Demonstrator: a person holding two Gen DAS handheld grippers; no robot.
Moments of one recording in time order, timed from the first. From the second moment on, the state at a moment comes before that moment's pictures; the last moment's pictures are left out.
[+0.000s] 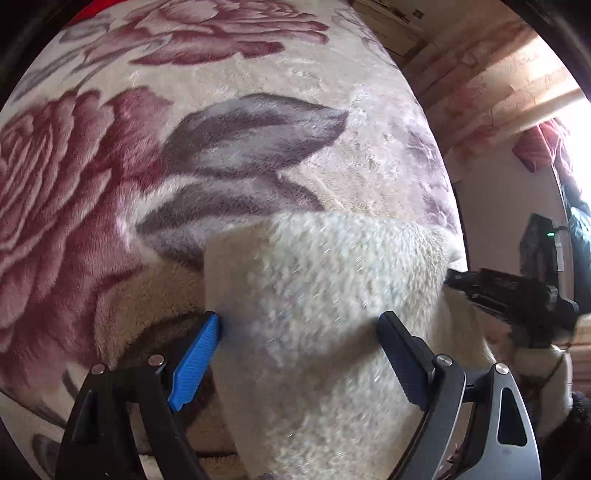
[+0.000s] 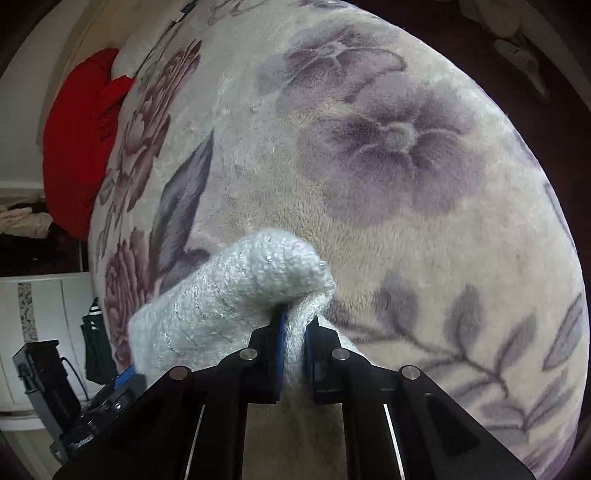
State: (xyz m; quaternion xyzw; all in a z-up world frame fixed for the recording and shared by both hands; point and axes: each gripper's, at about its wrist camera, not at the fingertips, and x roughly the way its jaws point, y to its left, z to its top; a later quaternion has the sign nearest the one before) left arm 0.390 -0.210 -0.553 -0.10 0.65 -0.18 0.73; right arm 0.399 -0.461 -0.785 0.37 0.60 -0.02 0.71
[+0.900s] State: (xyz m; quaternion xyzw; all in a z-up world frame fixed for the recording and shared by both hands) left arm 0.375 -0.190 -0.577 -0.09 0.66 -0.15 0.73; right arm 0.460 -0.352 -0.804 0.28 0.72 0.08 0.63
